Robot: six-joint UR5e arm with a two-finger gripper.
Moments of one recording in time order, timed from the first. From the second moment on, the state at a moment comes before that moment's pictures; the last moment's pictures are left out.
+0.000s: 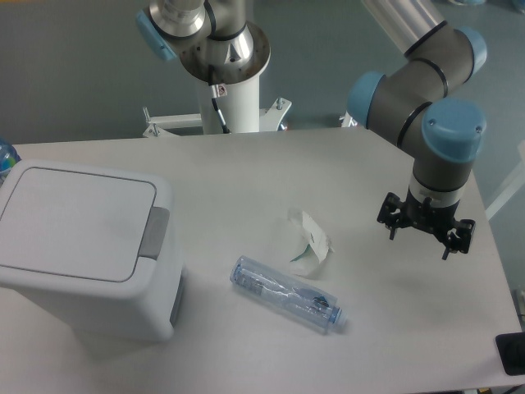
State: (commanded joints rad) arm 2.72 -2.06 -1.44 -1.03 1.56 1.22
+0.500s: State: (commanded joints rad) arm 2.72 -2.05 -1.44 -1.03 1.56 1.22
